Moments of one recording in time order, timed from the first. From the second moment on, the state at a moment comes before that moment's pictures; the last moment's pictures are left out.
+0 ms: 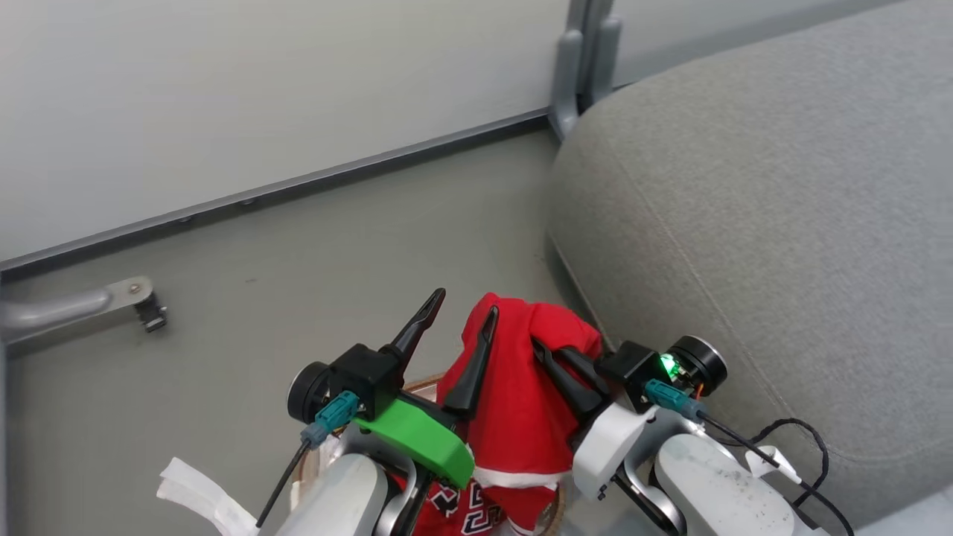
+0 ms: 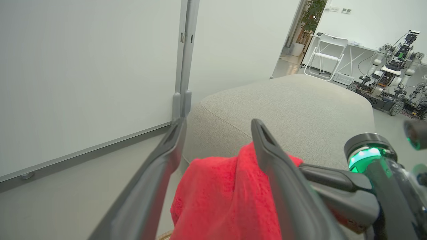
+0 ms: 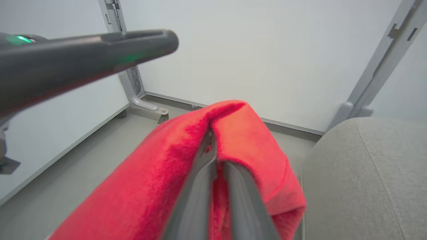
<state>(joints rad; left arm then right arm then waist) -0.31 0.05 -0.56 0.35 -0.42 -0.13 -0.26 -0.42 -0.11 0.64 0.46 0.26 0.13 -0.26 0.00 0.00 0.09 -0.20</state>
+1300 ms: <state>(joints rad) -0.47 0.11 -0.59 0.39 -0.31 -0.13 -0.26 -1.03 -0.45 0.35 0.55 0.12 0.13 -0.26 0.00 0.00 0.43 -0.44</state>
